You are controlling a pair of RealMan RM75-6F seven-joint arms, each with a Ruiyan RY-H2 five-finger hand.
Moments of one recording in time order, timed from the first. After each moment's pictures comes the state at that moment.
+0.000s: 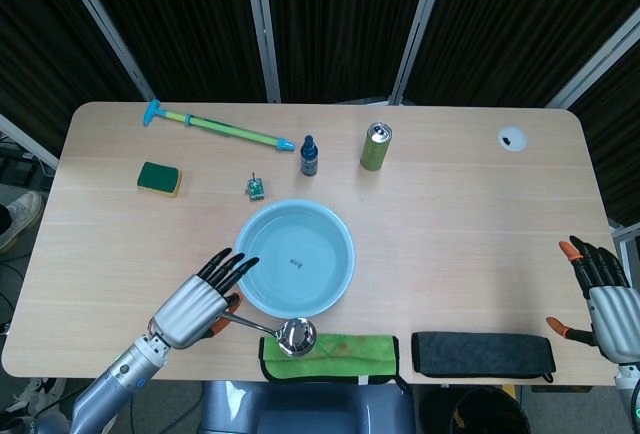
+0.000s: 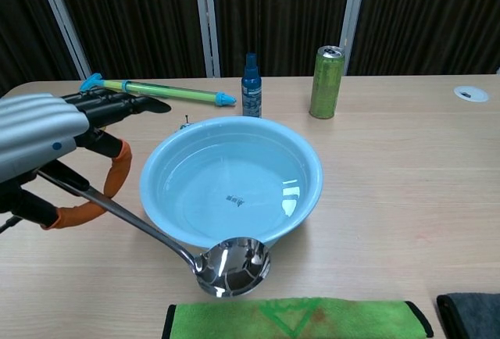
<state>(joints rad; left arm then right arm) -0.46 -1.36 0.04 -1.80 1.70 1.18 0.45 0.08 -1.02 0.03 -1.59 -1.56 1.46 0.18</state>
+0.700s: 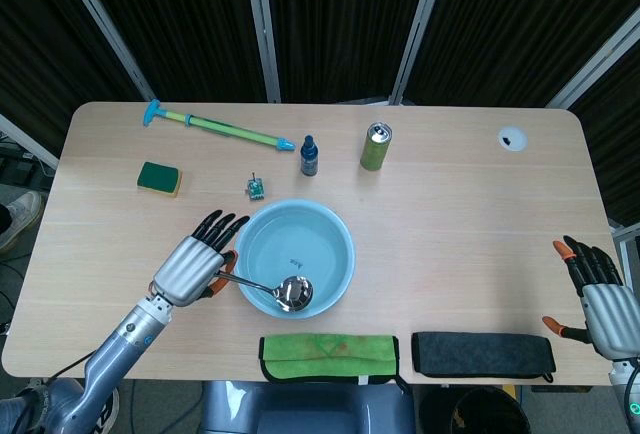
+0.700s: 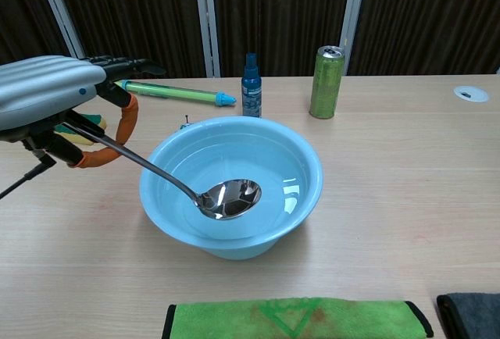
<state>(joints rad) -0.54 -1.39 -0.10 -1.73 1.50 1.09 0.42 0.10 -1.03 0.03 -1.59 -1.54 1.43 0.17</state>
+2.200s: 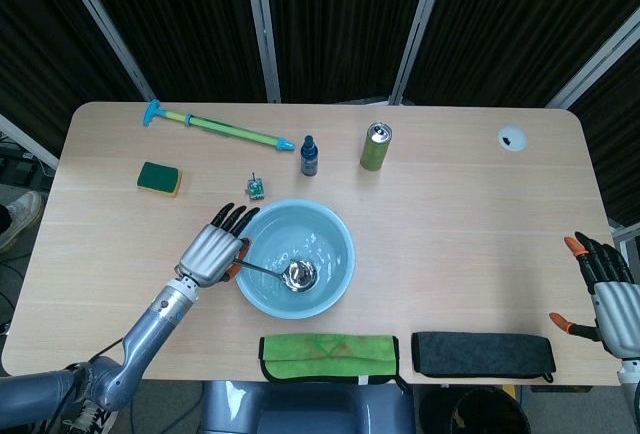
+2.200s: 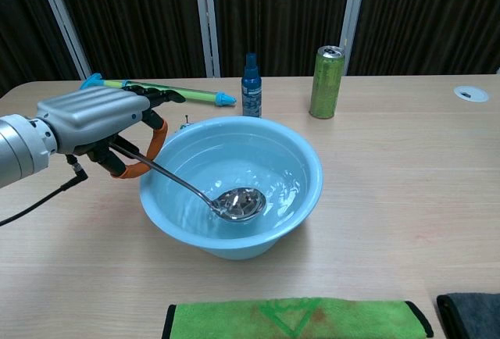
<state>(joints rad) -0.66 -1.54 -0.11 -1.57 1.26 1.02 0.53 0.09 -1.02 0.04 -1.58 -1.53 1.45 0.21</state>
